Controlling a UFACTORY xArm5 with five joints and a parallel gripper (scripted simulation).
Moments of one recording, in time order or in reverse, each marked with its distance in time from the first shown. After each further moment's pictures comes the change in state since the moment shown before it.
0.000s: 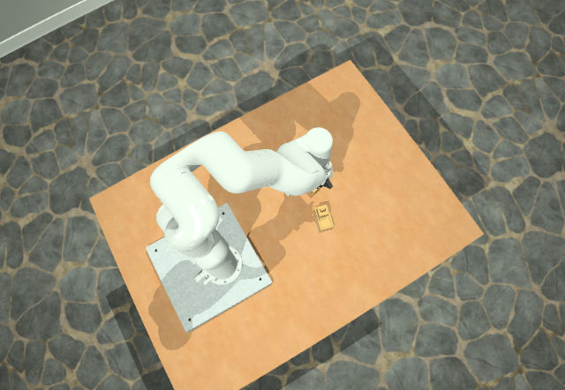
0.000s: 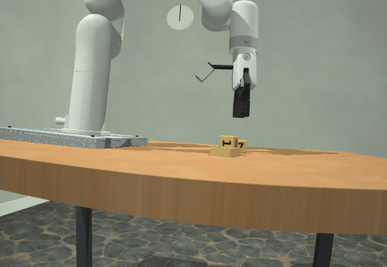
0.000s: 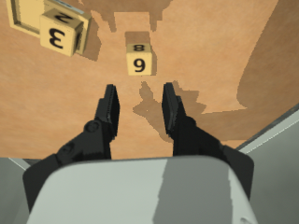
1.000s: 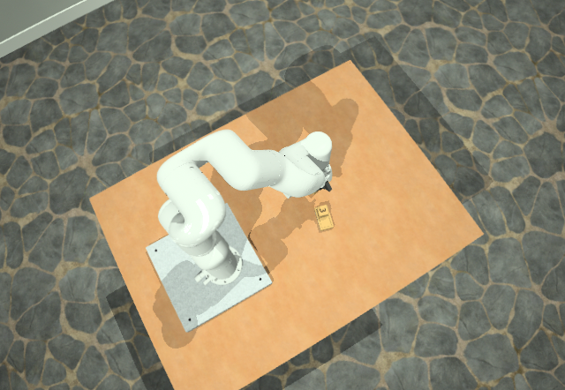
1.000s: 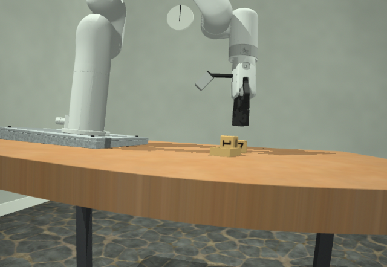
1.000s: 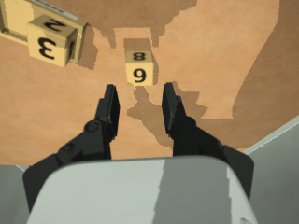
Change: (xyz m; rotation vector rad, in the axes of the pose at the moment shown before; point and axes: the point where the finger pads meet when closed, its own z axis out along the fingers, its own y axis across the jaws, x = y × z) arm 0.000 0.000 0.023 0.000 0.000 0.000
